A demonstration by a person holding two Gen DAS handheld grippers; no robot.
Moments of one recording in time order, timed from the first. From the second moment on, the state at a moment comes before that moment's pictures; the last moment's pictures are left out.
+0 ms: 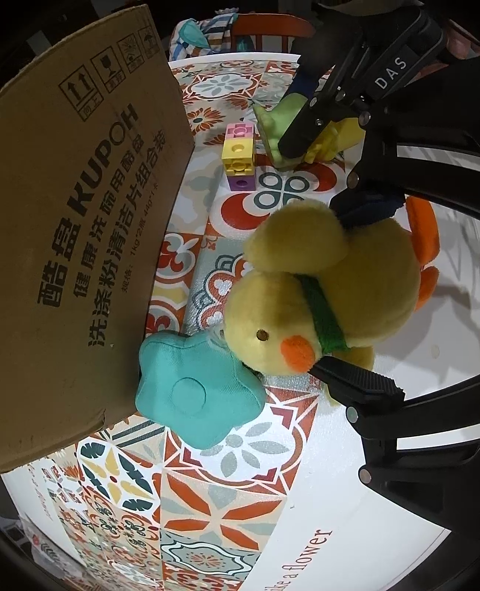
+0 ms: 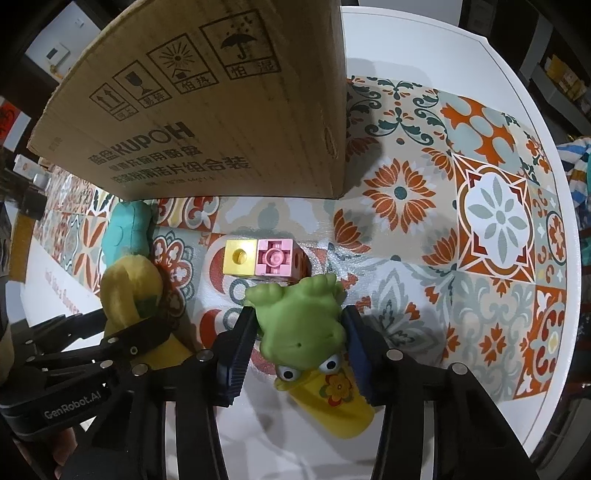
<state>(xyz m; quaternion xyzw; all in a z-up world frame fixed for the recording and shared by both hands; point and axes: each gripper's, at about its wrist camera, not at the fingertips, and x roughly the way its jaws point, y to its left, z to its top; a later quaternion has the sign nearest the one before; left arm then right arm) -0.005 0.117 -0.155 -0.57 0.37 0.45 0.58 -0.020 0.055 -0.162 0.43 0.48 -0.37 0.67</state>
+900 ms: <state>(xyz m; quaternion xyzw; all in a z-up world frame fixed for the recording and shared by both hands) -0.029 0.088 -0.084 -0.53 0.32 0.48 0.62 -0.020 0.083 -0.088 0.41 0.41 -0.41 0.70</state>
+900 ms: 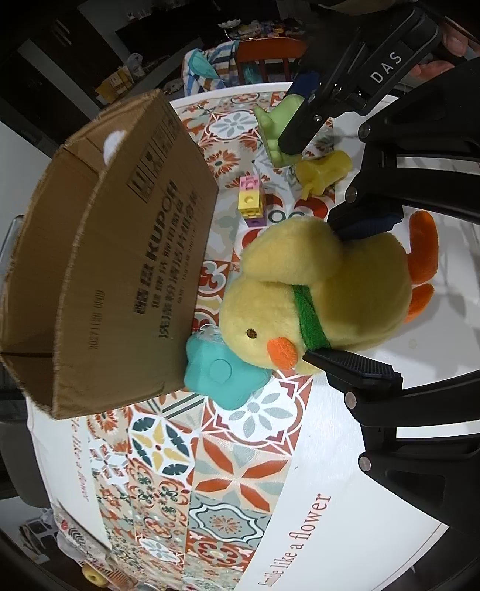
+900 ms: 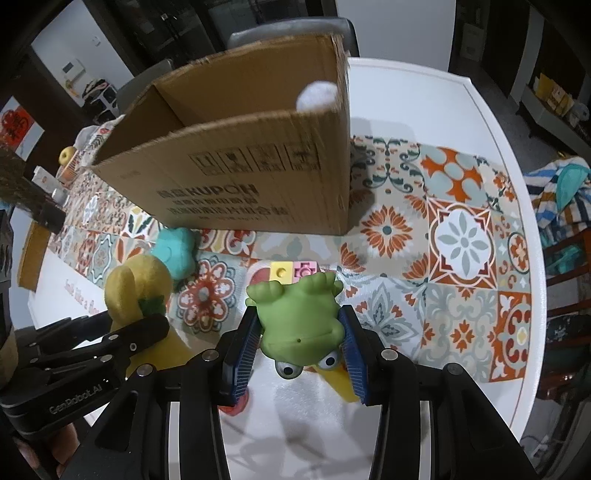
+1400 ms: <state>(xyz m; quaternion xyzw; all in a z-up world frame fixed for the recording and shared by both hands) -0.043 0.076 -0.036 -0.50 0.27 0.50 0.65 -0.024 0.102 -0.030 0.43 0.30 -0.49 0.70</state>
